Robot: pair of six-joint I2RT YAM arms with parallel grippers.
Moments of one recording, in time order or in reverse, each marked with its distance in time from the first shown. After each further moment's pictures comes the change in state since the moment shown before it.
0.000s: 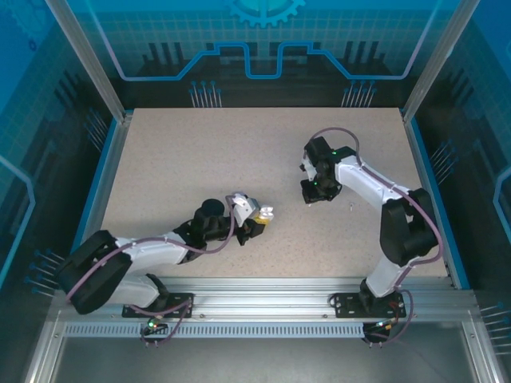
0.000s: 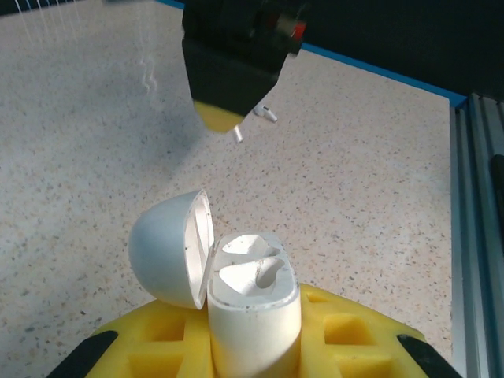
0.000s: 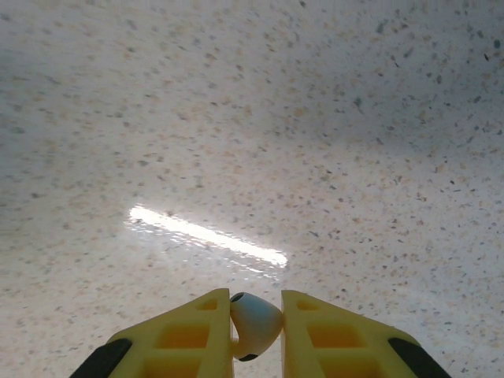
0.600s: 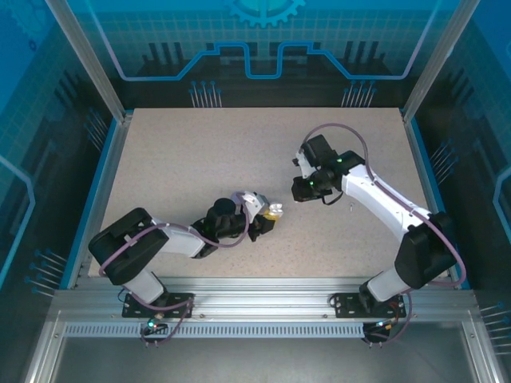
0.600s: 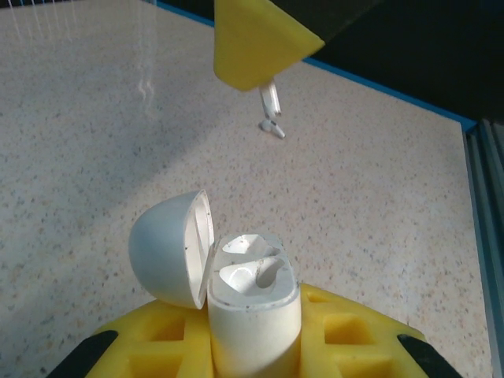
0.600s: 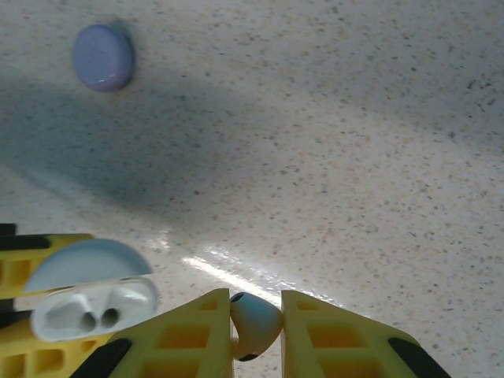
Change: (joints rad) left arm -0.021 0.259 0.062 0.262 -0.014 -0.076; right arm 0.107 -0.184 -0.007 0.035 -0.085 0.111
